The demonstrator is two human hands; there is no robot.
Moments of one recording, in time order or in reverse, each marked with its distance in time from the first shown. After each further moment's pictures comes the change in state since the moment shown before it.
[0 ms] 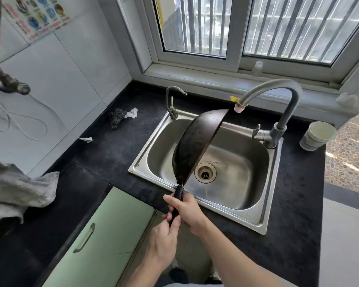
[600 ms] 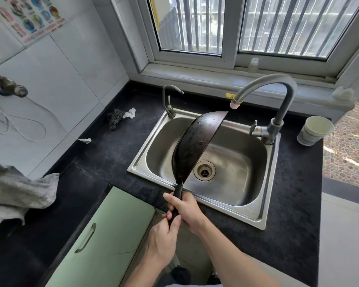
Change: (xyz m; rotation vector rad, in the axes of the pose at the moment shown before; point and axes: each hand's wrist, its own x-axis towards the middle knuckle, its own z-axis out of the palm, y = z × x) left_hand -0.005 -0.001 0.002 0.056 0.037 0.041; right_hand -0.001 0.008 -0.003 0.019 -0.006 -0.029
